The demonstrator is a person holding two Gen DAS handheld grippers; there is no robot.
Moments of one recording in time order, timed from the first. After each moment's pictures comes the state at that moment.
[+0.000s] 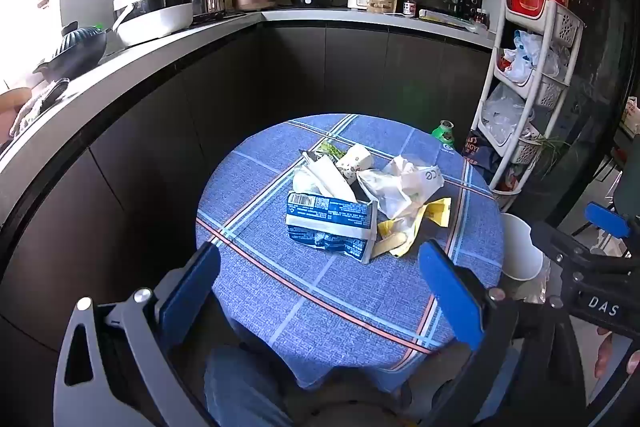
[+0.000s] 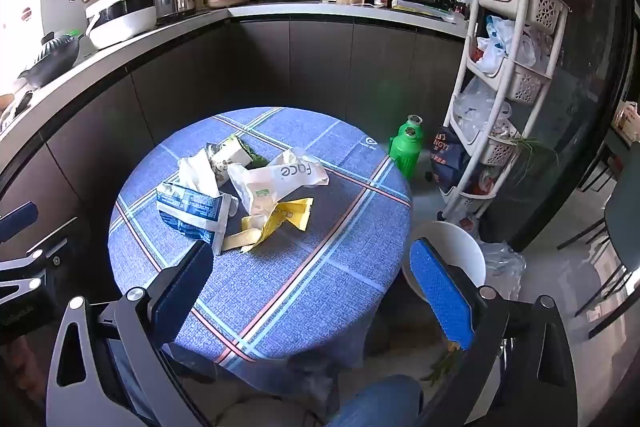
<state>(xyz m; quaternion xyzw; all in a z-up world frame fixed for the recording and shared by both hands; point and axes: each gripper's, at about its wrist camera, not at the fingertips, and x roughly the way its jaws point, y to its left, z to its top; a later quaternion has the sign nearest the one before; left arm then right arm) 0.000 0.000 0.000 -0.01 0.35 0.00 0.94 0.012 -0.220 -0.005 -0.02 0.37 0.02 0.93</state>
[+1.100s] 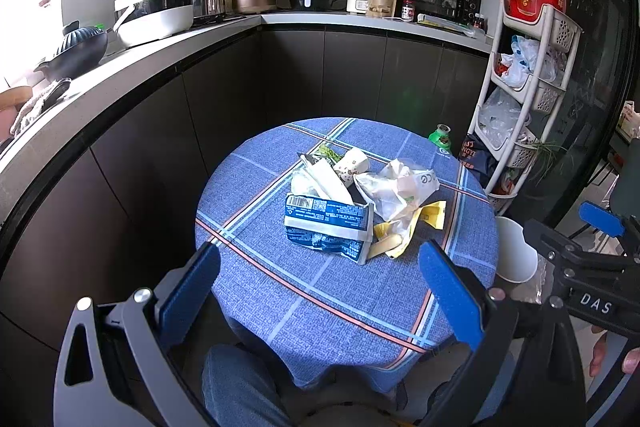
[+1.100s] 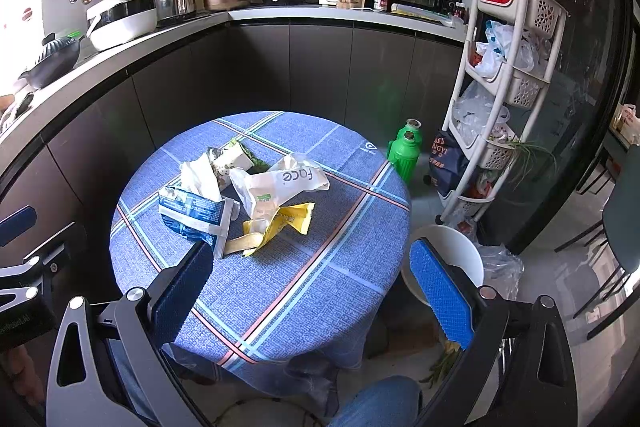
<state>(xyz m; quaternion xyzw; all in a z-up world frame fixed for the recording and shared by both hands) -0.006 -0.005 0.010 -0.01 0.35 0.00 0.94 0.011 -0.219 0.002 -0.02 0.37 0.02 0.93</state>
